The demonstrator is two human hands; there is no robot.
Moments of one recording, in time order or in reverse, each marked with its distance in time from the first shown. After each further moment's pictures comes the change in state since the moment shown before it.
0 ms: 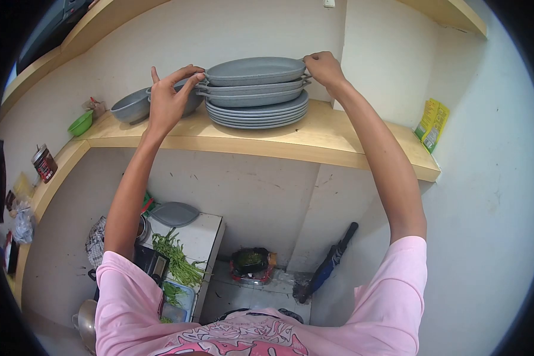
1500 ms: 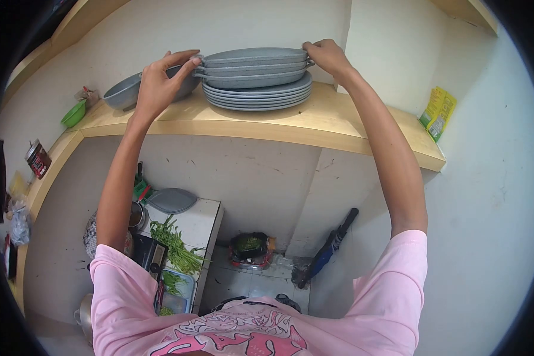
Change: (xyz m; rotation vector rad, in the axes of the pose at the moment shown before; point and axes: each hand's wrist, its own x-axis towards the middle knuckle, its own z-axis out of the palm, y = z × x) left_hand 0.001 -0.011 -0.005 -0.052 -0.074 0.049; right_hand -0.012 0.000 -0.001 -0.134 -0.085 0.051
